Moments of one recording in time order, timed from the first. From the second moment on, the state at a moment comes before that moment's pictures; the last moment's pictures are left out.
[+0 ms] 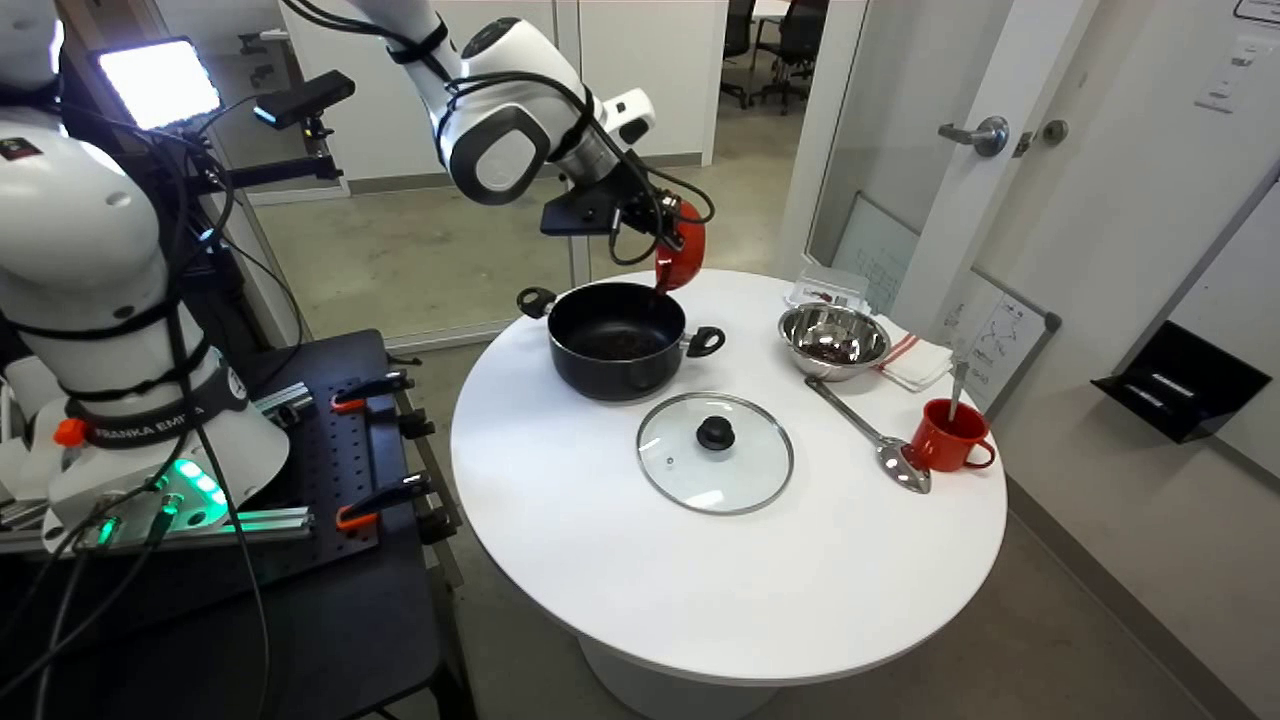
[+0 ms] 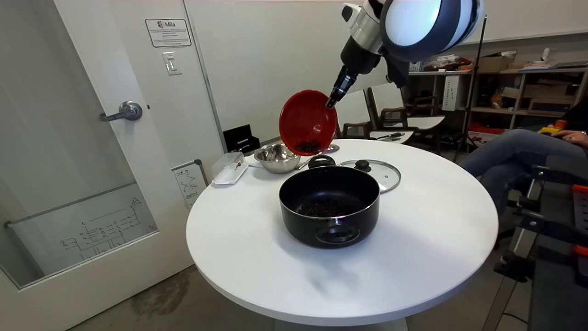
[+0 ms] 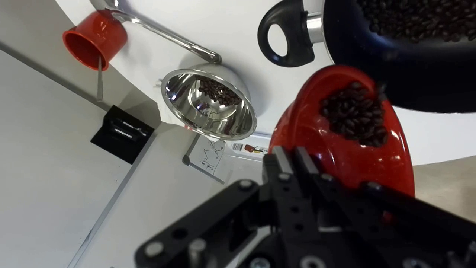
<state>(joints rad) 0.59 0.26 -0.46 -2.51 0.19 3.45 -0.50</state>
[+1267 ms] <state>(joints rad) 0.45 0.21 -0.30 -2.61 0.10 3.38 -0.41</state>
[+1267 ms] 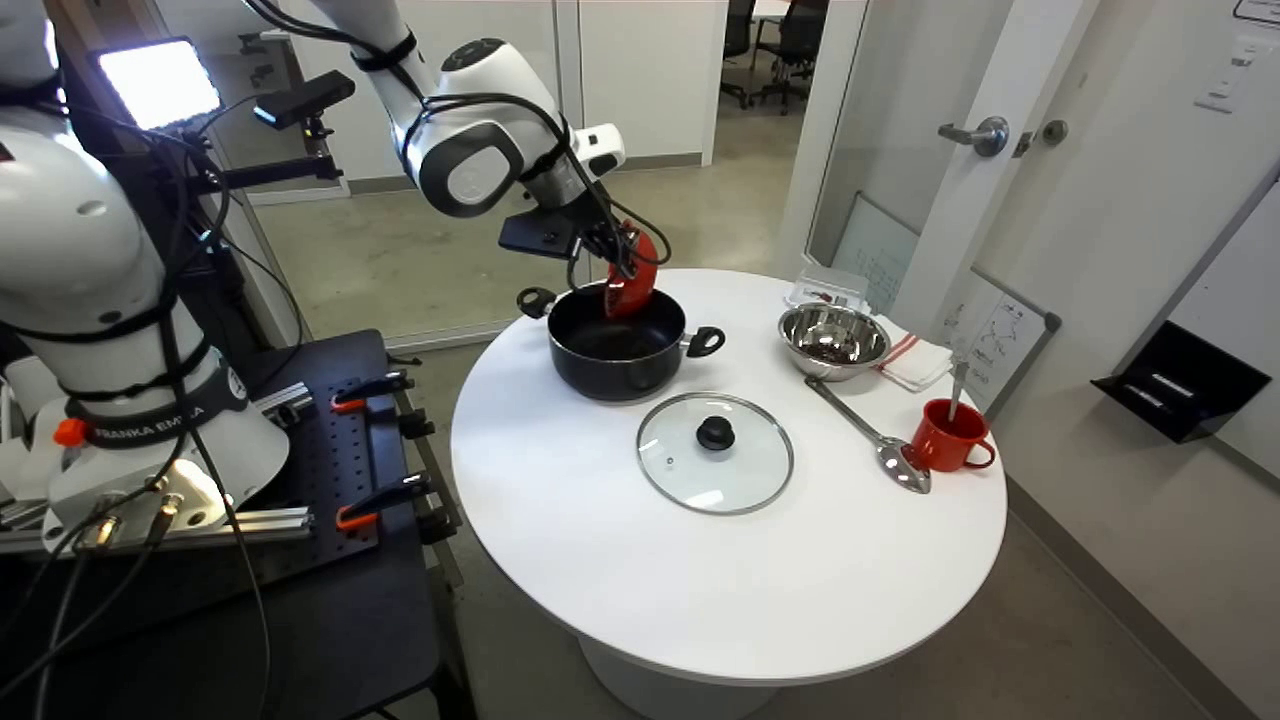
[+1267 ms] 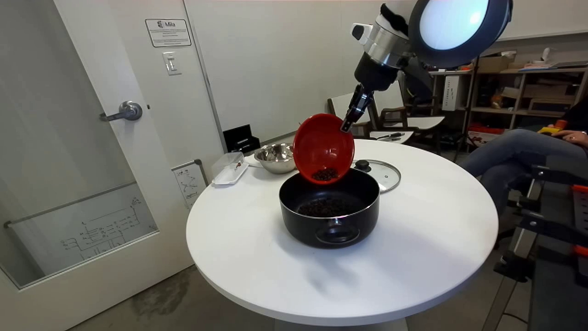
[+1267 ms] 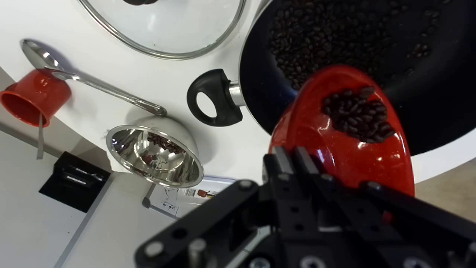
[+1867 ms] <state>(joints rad) 0.45 0.21 -0.30 -2.61 0.10 3.38 -0.41</state>
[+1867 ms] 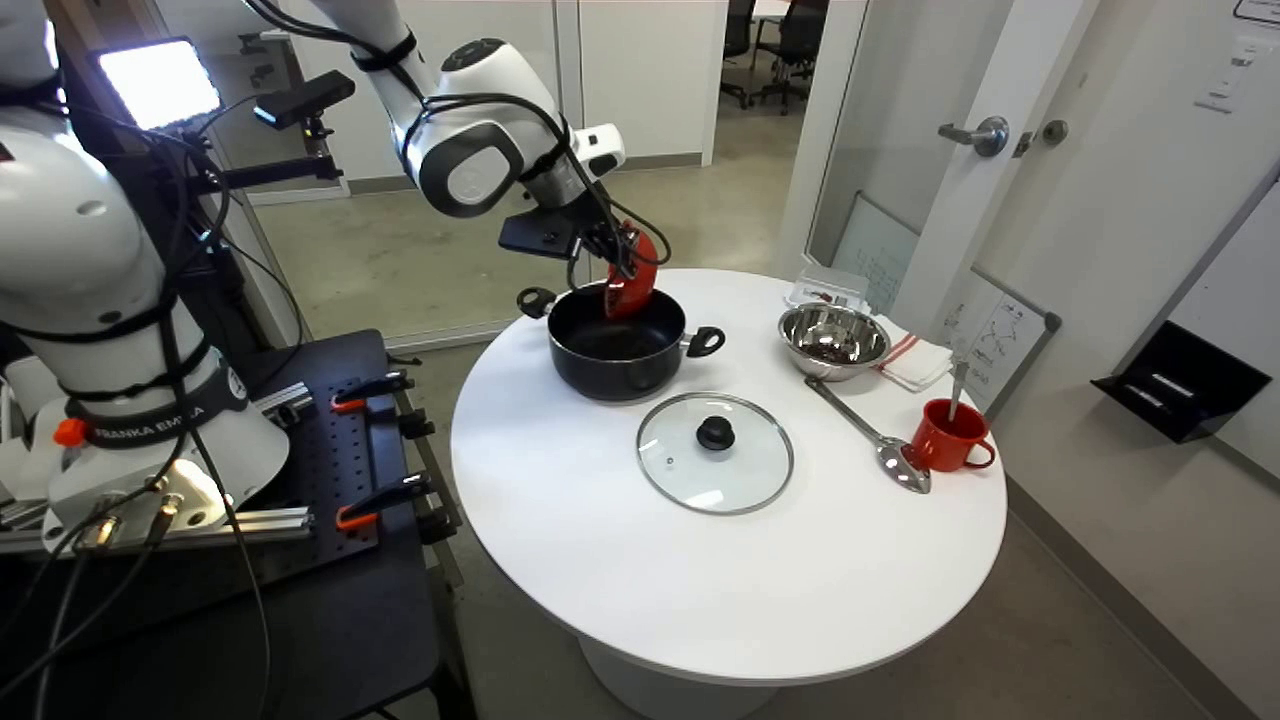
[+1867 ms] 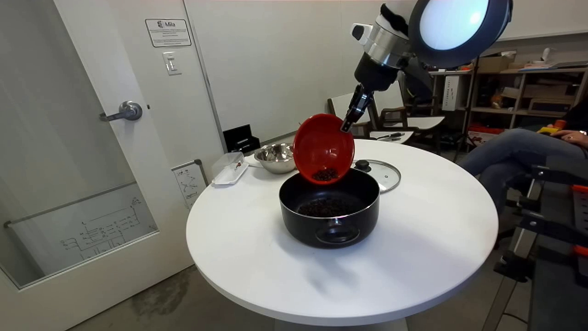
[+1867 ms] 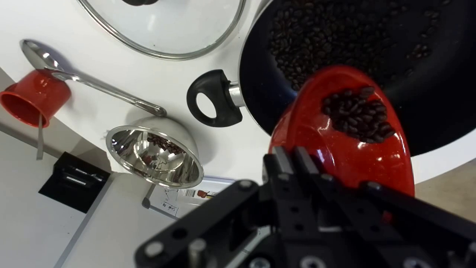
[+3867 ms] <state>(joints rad) 1.10 0.45 -0.87 -2.44 0.28 3.45 -0.51</state>
